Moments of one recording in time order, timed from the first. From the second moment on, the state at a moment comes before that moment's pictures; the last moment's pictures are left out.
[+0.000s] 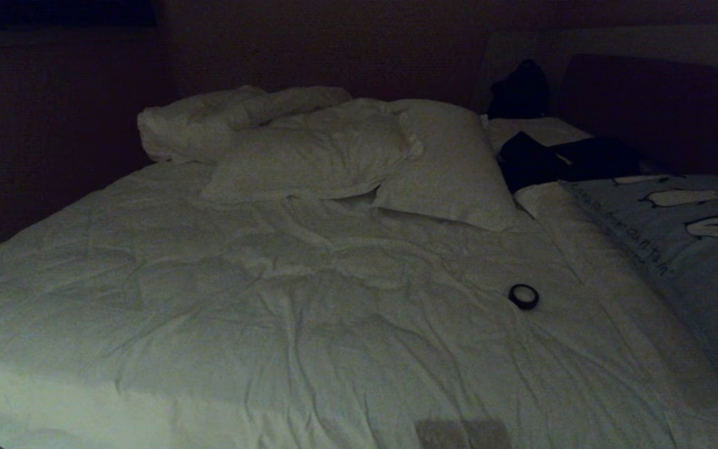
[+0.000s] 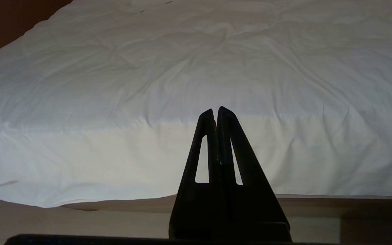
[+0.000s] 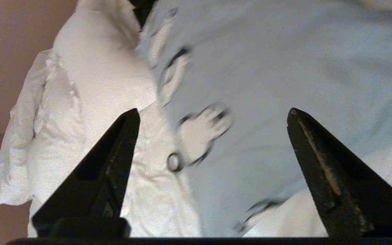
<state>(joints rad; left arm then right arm) 0.00 0.00 0.00 0.01 -0.04 0.13 -1.31 1.39 -1.35 0.45 0.95 0.36</state>
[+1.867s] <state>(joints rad) 0.00 0.00 0.00 0.01 -0.04 0.13 -0.37 0.90 -1.11 1.39 0.50 0.08</state>
